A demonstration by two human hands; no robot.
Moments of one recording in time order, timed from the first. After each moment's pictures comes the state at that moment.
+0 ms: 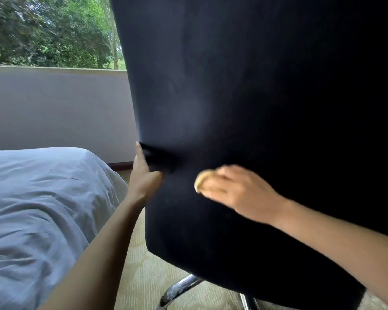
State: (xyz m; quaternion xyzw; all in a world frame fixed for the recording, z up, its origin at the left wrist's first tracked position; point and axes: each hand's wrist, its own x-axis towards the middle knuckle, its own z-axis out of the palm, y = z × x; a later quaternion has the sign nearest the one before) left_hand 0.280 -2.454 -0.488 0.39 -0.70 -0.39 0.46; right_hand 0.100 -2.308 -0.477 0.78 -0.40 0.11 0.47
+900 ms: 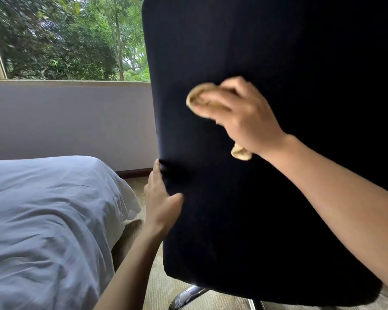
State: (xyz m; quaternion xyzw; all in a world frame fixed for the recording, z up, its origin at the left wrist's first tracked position) left_hand 0.287 -2.407 -0.508 0.35 -0.70 -0.38 0.50; right_hand 0.126 -2.328 -0.356 0.69 -0.33 0.25 0.59
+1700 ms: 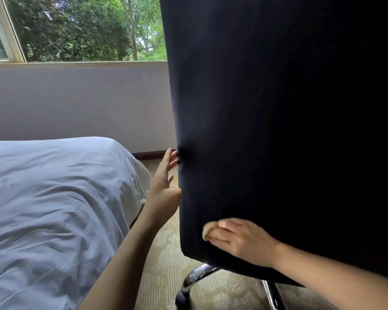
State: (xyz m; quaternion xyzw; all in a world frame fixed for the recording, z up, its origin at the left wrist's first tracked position) left_hand 0.317 -2.405 -0.519 0.28 -0.69 -0.47 0.47; right_hand 0.116 -2.326 -0.629 0.84 -0.35 0.09 0.41
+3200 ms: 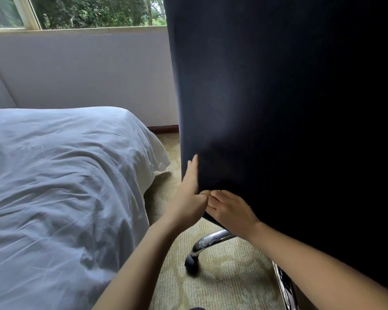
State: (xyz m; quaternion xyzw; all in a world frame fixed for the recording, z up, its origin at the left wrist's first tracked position) left_hand 0.310 -2.376 -0.581 0.37 -0.75 -0.43 0.33; right_hand 0.157 -2.363 -0.666 0.80 -0.43 0.14 0.40
